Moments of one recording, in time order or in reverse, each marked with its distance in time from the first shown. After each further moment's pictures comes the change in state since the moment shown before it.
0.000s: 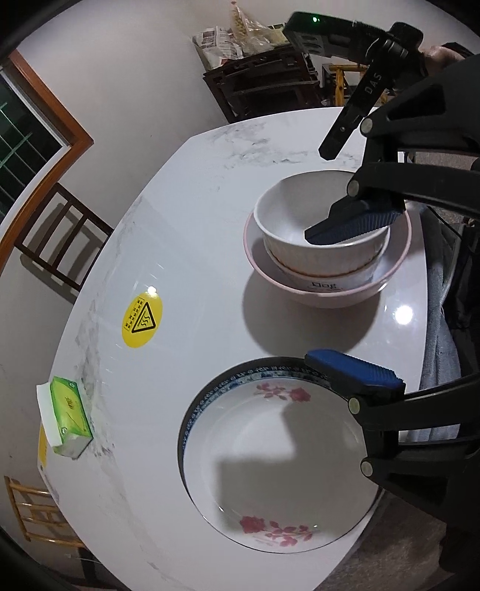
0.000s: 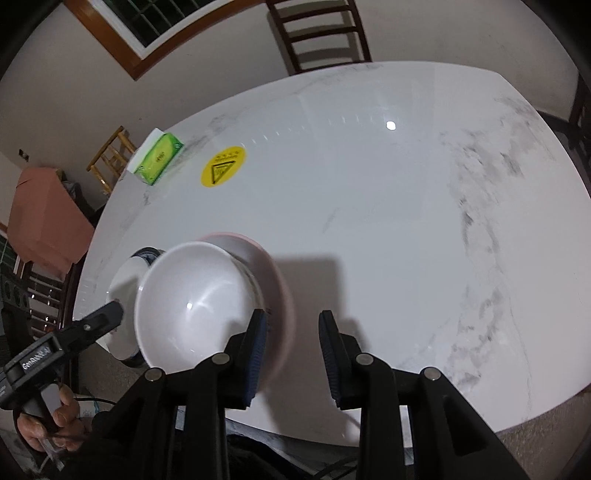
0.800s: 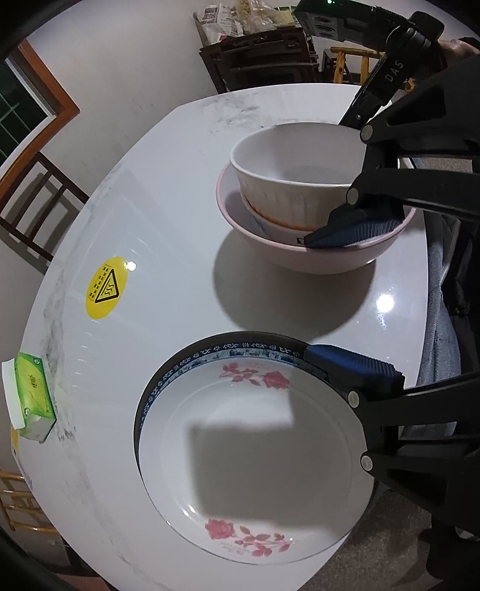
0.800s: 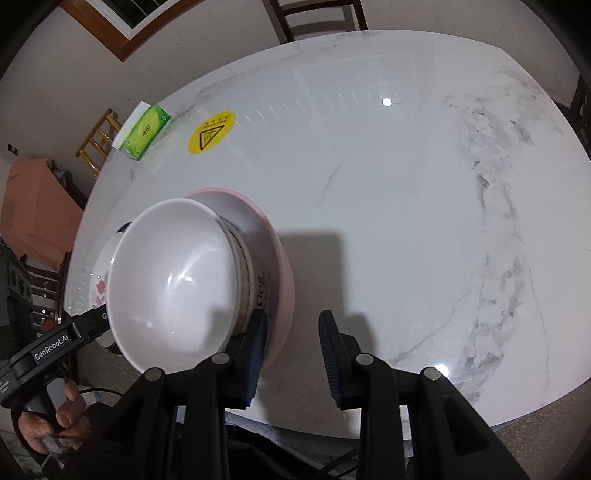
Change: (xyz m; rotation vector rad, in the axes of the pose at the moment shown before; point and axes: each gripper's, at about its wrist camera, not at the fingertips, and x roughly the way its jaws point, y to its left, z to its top) left arm 0.038 0.011 -0.008 -0.037 0.086 0.094; right arm 0.042 0.011 -0.007 0.003 0.094 -0.025
